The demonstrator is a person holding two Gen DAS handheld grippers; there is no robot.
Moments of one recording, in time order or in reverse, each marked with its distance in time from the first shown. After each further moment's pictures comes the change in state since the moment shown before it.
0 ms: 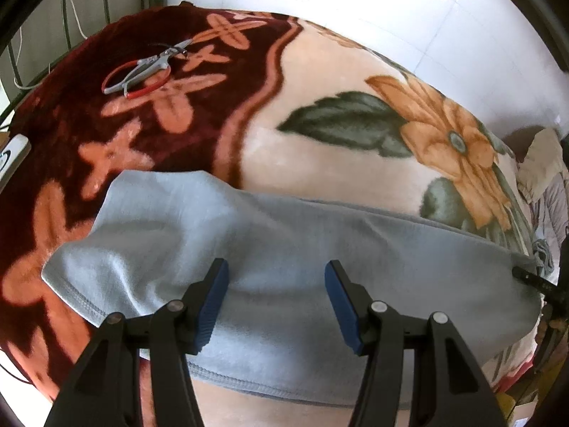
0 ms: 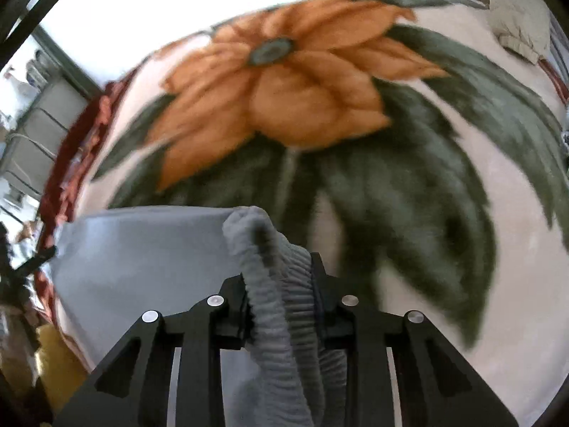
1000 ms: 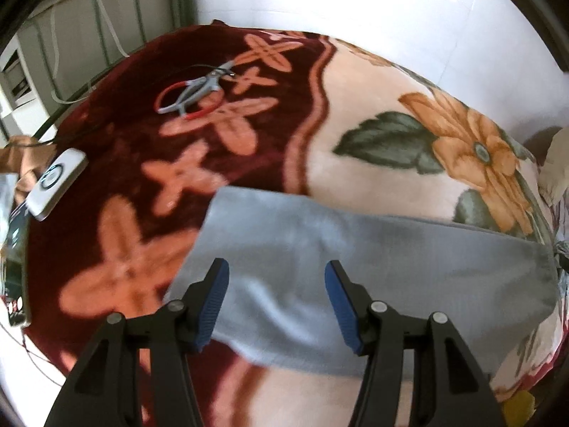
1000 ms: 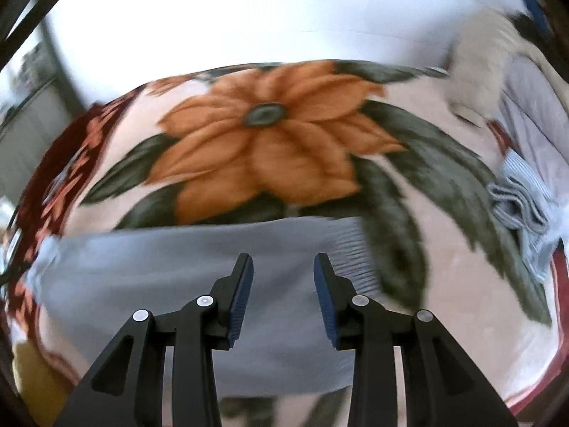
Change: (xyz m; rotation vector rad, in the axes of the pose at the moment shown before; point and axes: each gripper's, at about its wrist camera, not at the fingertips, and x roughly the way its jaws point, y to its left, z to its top) left arm -0.038 0.043 0.001 0.002 -0.051 0.128; right arm -0.065 0.065 -0.006 -0.070 -0.143 -0.186
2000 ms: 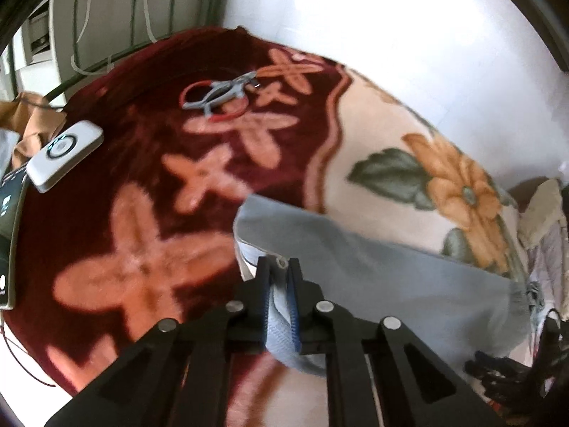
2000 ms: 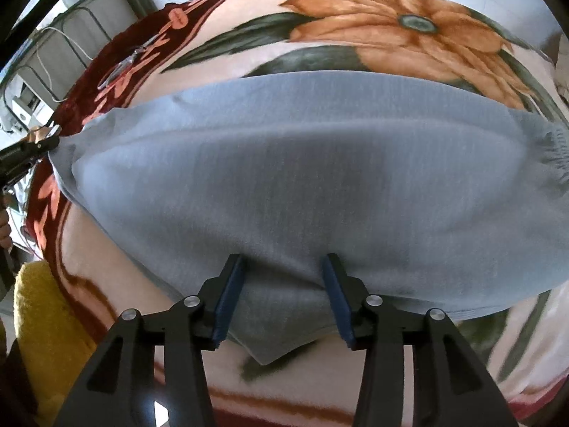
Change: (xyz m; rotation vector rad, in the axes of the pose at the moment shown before) left arm -0.007 0.041 -0.001 -0.140 -0.071 -0.130; right arm 0.058 0.151 -0.100 -0.143 0.247 0.171
